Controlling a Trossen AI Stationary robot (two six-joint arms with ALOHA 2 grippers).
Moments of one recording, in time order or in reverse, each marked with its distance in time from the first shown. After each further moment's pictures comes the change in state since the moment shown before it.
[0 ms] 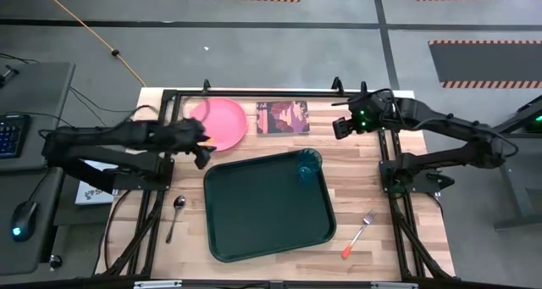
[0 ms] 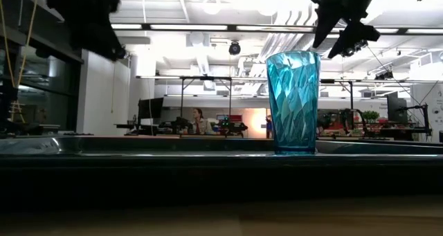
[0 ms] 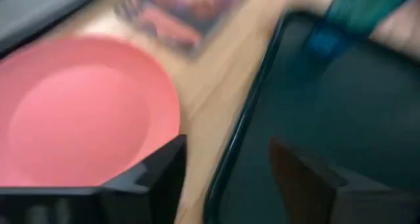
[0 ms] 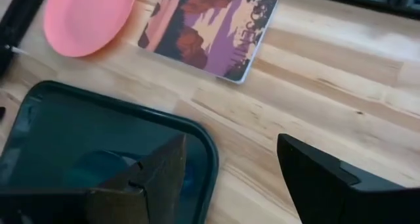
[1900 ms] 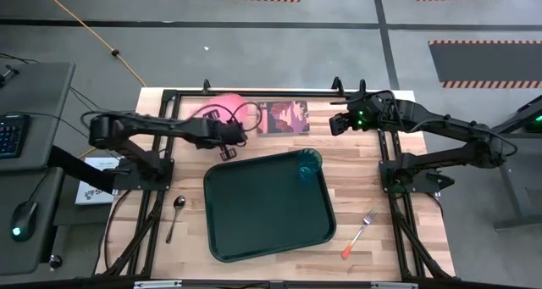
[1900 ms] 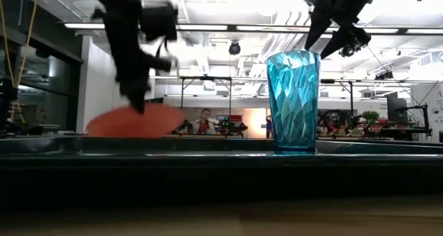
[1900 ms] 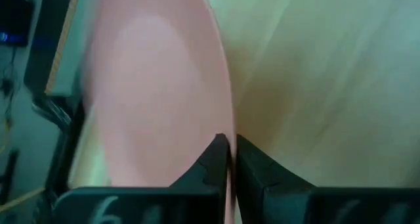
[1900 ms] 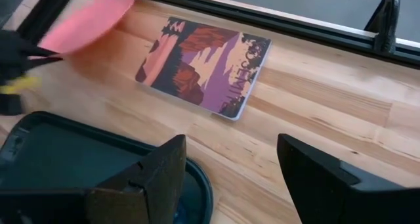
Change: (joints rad) left arm 0.134 0.683 0.164 0.049 -0.272 0.379; right arm 0.001 0.000 -0.041 0.129 0.115 -0.044
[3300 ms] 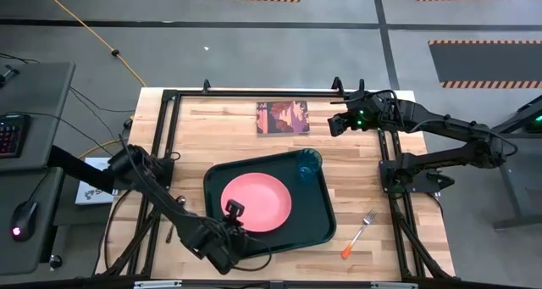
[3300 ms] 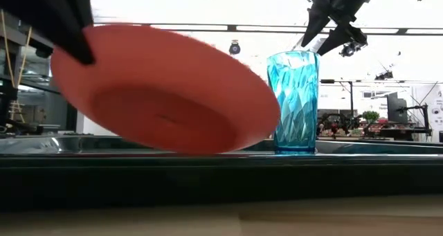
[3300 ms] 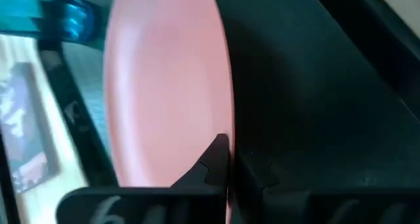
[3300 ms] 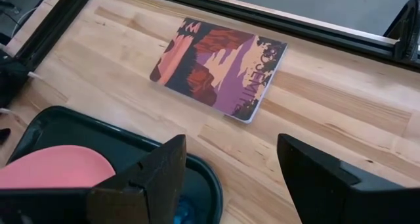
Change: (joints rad) left arm -0.952 0.398 0.486 -0.184 -0.026 -0.126; right arm 0.000 0.000 0.000 0.035 -0.036 -0.035
